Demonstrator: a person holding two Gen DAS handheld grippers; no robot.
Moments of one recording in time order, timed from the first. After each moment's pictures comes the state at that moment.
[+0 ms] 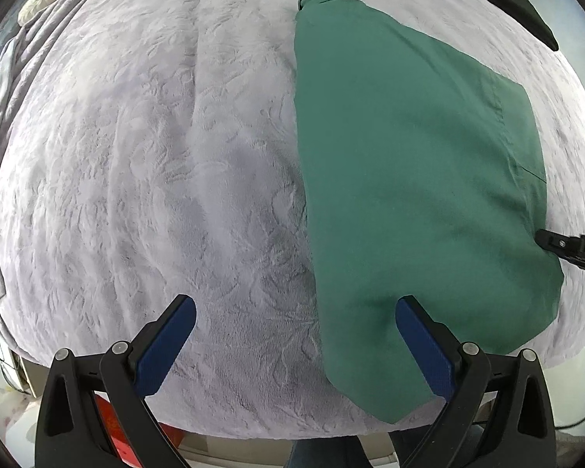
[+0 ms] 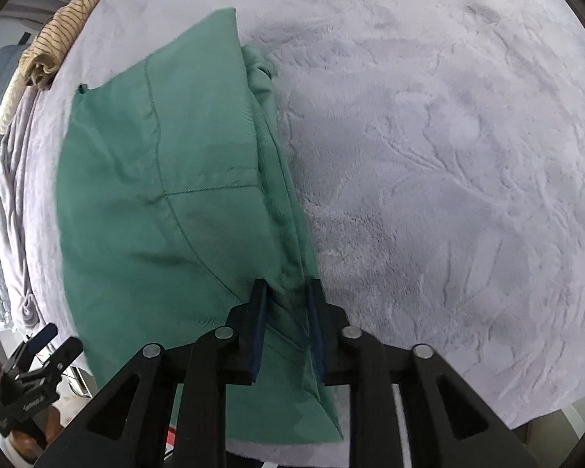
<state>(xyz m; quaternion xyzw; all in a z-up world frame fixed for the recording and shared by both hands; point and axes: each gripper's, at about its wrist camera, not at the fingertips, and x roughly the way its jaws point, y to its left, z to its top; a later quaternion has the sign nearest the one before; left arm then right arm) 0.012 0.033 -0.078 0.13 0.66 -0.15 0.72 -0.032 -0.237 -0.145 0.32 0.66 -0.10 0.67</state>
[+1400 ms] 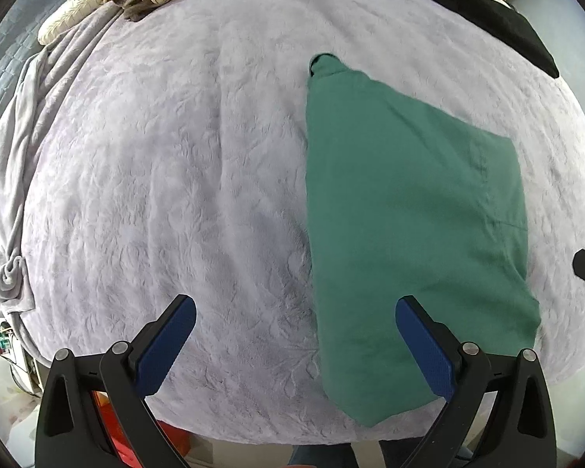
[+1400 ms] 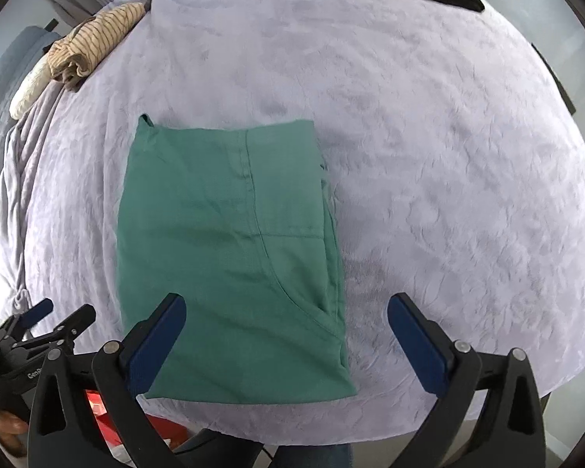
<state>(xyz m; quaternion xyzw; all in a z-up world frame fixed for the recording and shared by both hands) 0.043 0.026 -0.024 0.14 0.62 -0.14 0.76 0.007 -0.208 -0.042 0.23 0.62 -0.13 0.74</state>
